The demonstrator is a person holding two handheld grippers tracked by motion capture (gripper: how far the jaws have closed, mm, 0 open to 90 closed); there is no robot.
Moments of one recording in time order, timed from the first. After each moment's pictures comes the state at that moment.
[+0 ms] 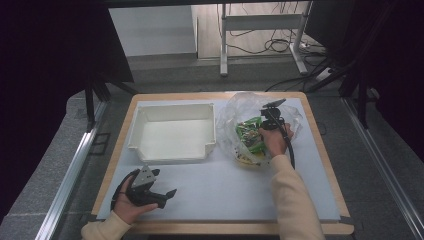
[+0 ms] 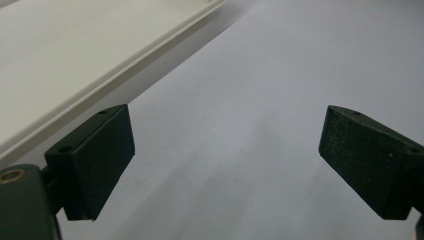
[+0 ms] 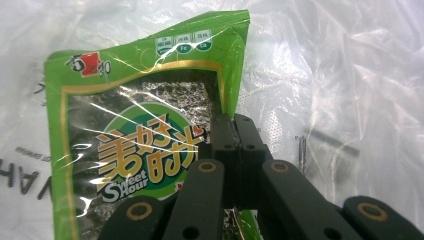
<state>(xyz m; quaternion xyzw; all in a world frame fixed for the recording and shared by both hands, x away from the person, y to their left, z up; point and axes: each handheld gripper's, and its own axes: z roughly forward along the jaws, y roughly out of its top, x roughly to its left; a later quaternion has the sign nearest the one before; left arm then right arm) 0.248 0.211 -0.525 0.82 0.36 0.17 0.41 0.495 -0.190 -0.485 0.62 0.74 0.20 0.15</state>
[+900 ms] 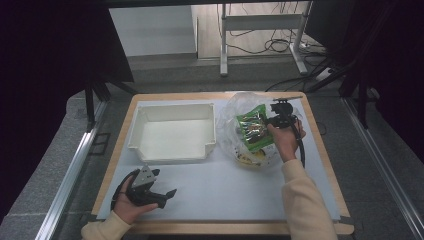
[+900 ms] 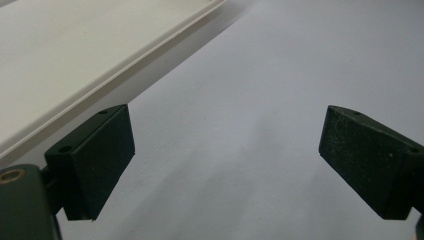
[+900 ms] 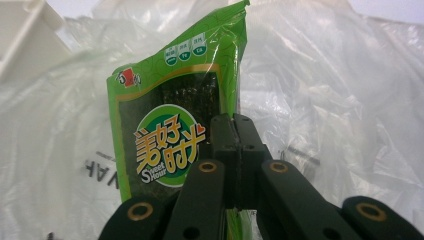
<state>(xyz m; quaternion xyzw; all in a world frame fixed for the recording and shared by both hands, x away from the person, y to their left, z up) 0.248 0.211 -0.526 0.83 0.36 0.17 0.40 0.462 -0.208 -0.435 0.59 0.73 0.31 0.17</state>
